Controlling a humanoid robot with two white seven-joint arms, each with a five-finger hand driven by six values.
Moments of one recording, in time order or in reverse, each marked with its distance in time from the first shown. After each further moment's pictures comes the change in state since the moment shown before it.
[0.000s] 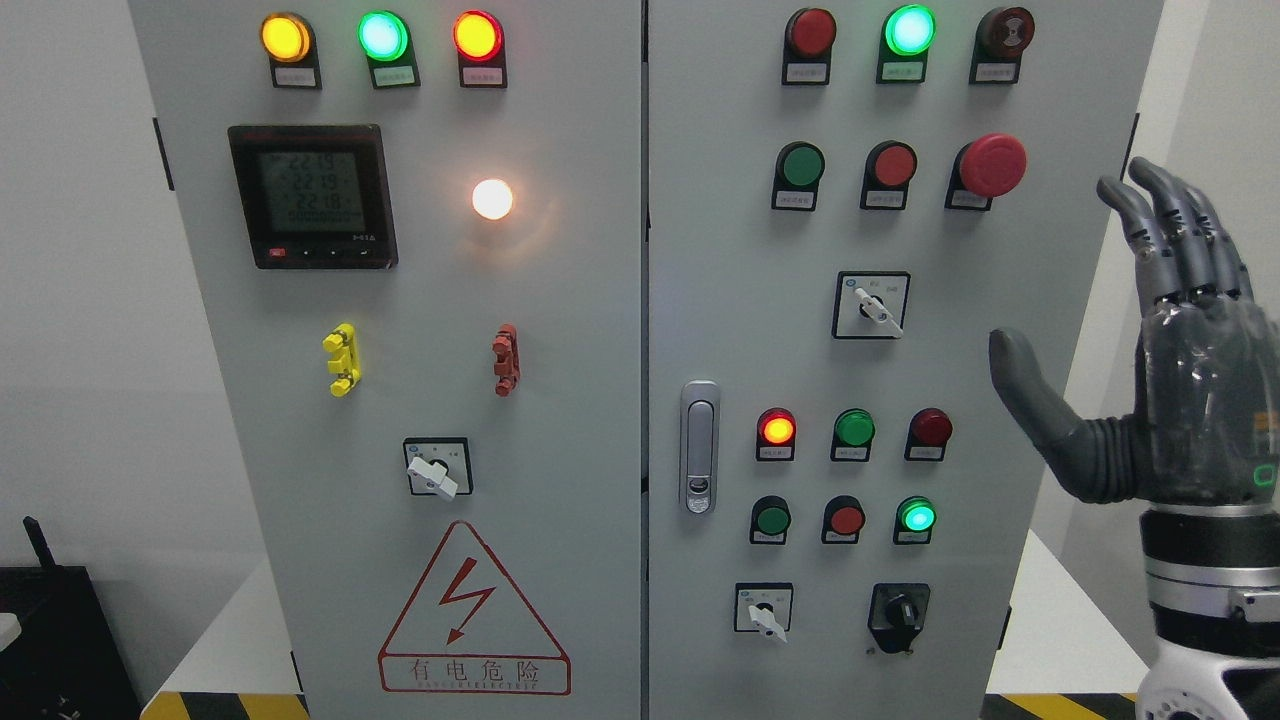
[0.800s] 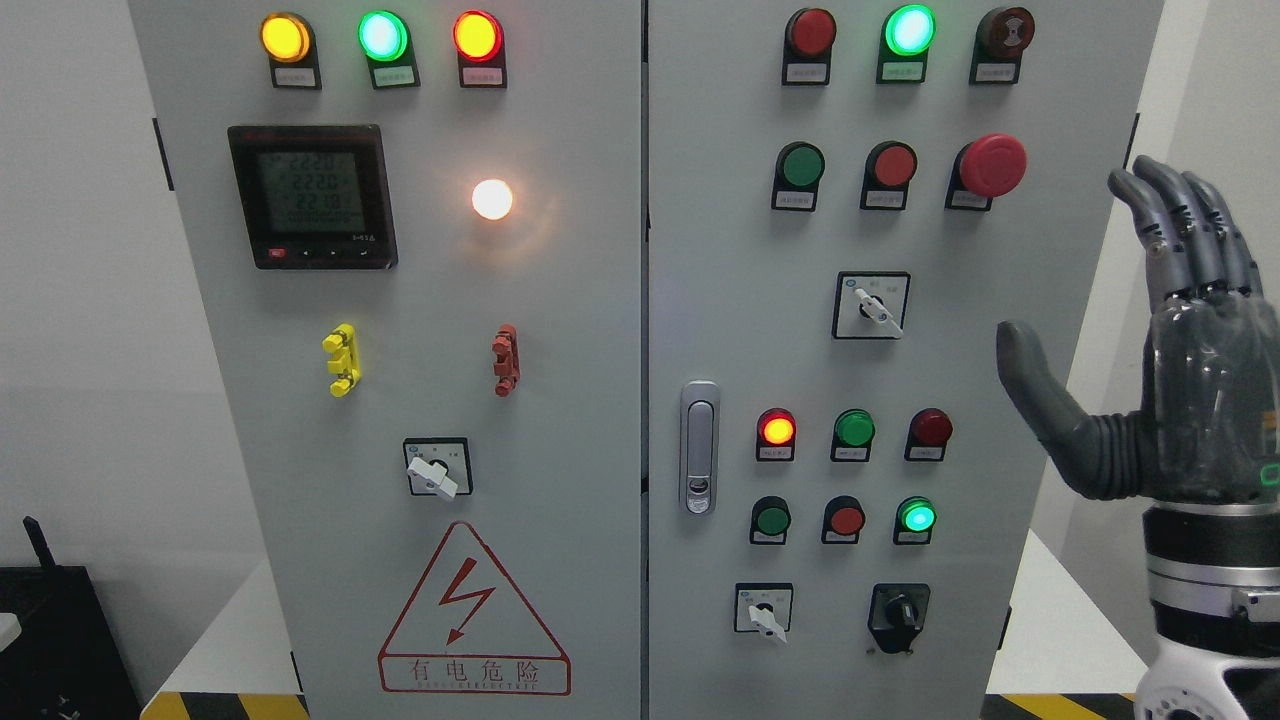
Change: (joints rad) left arm 0.000 0.000 0.000 0.000 0.000 0.001 0.000; right arm -0.004 0.022 -0.005 0.000 -0.004 0.001 -0.028
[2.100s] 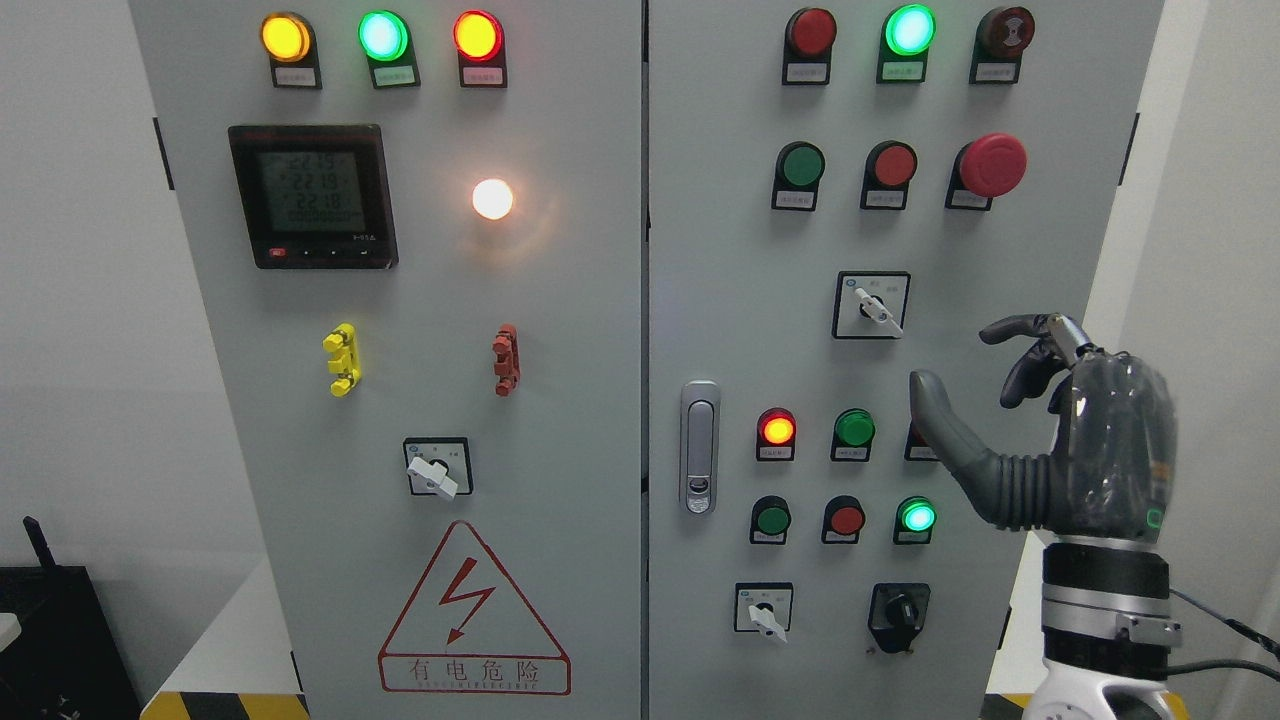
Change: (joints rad) left arm 0.000 0.000 0.000 0.000 0.000 0.001 0.000; right arm 0.039 0.174 0.063 0.058 -0.016 0.140 -0.030
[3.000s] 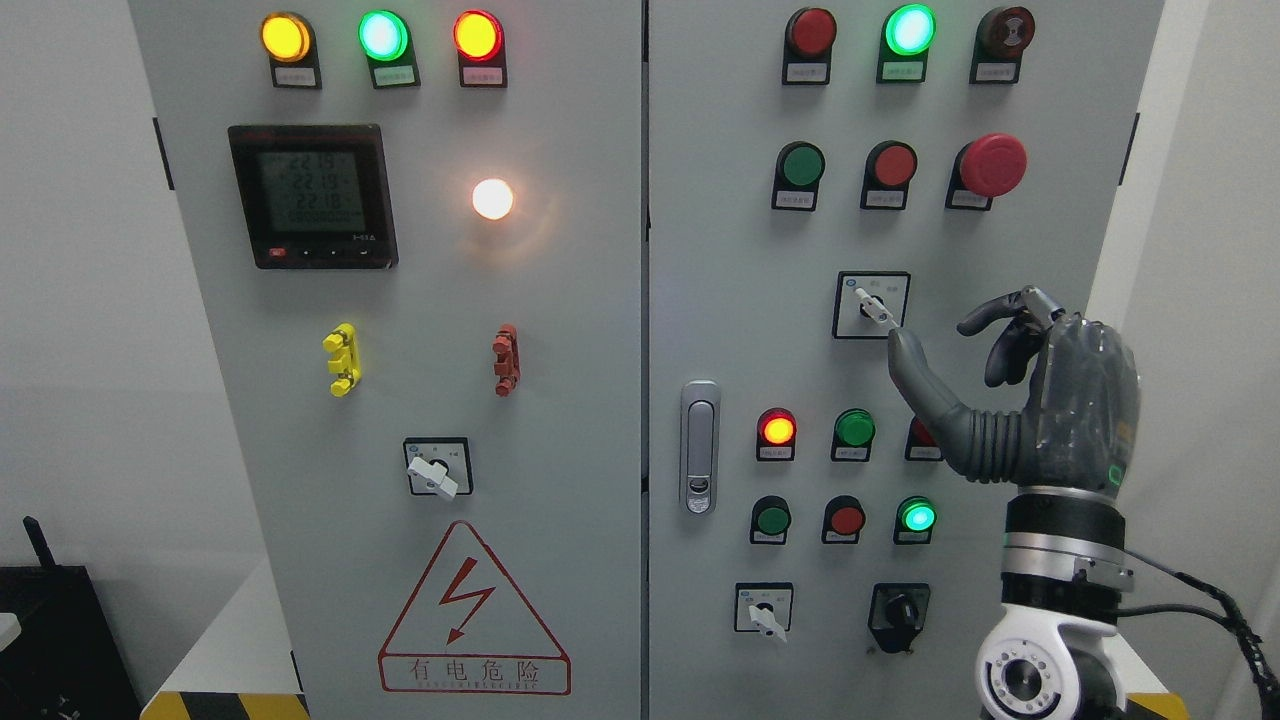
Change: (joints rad) left arm 0.000 0.000 0.000 0.000 0.000 0.000 0.001; right arm -0.094 0.044 0.022 0.078 -0.018 0.116 -0.010
